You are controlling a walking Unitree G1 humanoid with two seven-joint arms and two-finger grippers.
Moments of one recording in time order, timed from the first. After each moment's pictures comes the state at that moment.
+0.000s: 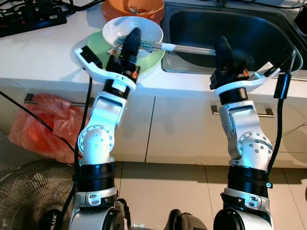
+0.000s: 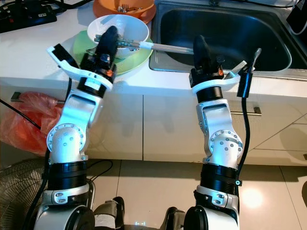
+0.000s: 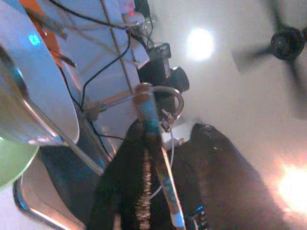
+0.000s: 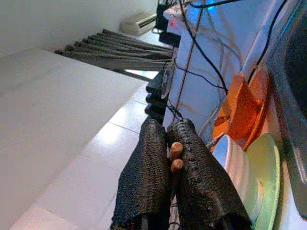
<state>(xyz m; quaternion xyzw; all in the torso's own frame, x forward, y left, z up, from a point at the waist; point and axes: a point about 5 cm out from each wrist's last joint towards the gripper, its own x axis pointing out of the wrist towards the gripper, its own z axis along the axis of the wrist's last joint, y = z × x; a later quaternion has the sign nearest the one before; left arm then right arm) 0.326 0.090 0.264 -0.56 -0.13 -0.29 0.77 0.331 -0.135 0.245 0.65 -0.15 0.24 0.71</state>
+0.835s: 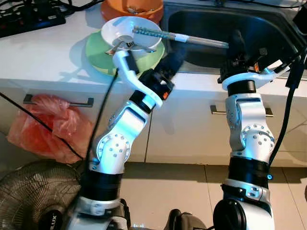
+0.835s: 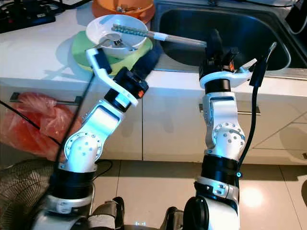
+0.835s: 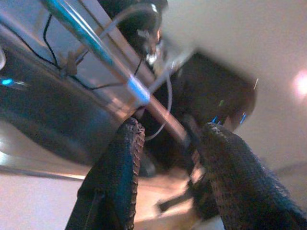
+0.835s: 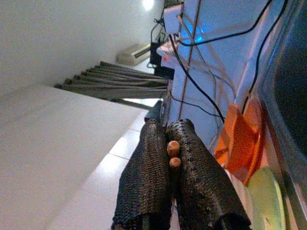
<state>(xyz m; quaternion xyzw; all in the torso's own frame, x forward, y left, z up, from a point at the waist) 0.308 0.045 0.251 -0.33 -0.10 -0.39 0.85 0.343 -0.149 0.259 0.68 -0.19 0.20 0.68</state>
